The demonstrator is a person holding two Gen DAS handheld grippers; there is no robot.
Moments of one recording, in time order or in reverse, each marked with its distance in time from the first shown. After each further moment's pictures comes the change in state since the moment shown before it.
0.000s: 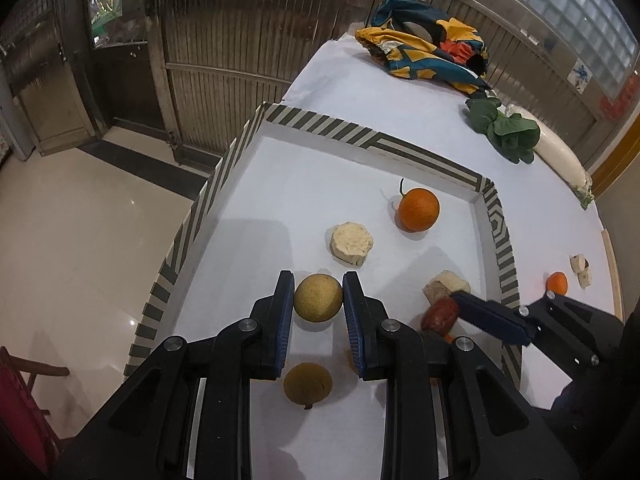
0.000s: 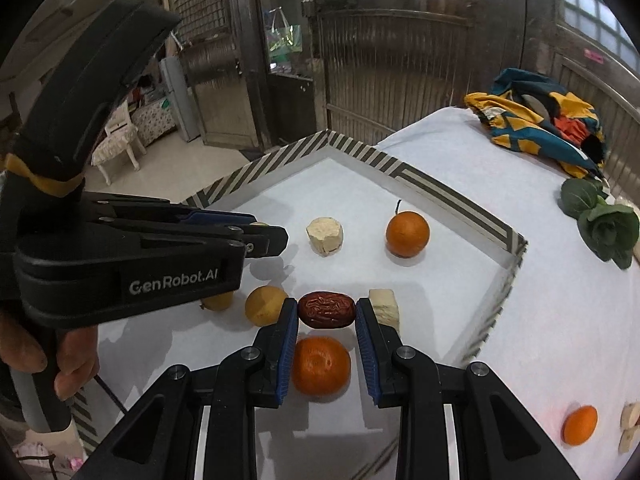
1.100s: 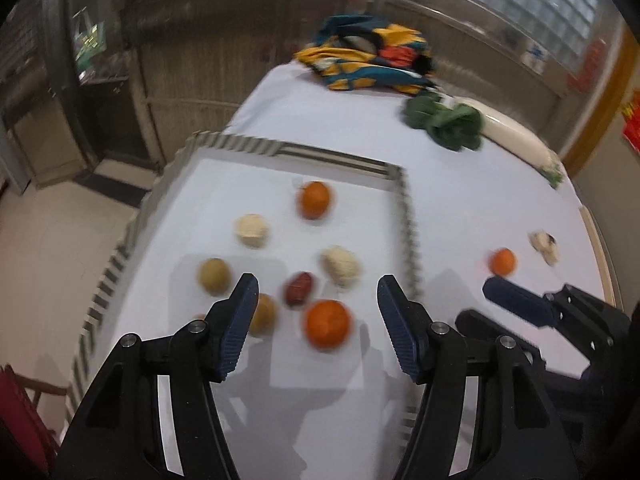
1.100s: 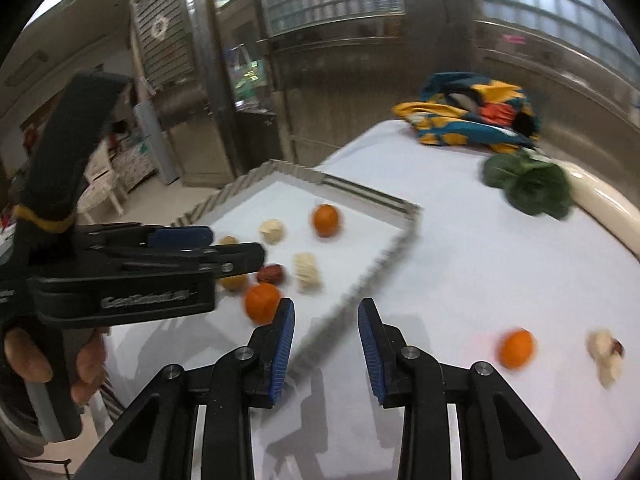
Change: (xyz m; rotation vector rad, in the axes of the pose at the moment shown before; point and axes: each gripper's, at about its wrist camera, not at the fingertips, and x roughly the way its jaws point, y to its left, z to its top) left arm -0.044 -0.082 -0.032 0.105 -0.084 -0.019; right arm -0.084 -0.044 -0.052 0.156 -0.120 -0.065
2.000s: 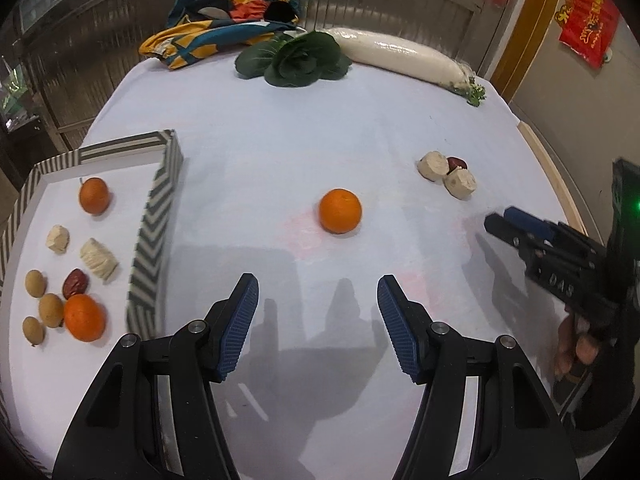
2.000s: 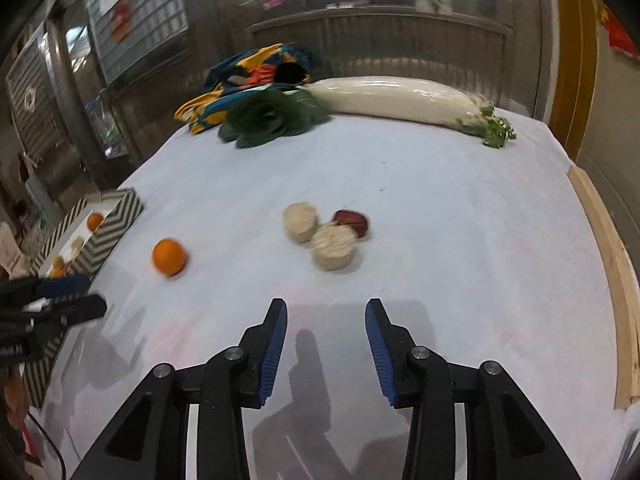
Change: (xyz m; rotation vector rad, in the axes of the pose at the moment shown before) left arm 0.042 -0.158 -0.020 0.209 0.116 -0.141; right arm -0.086 -0.222 -0.103 0.352 0.003 -0.302
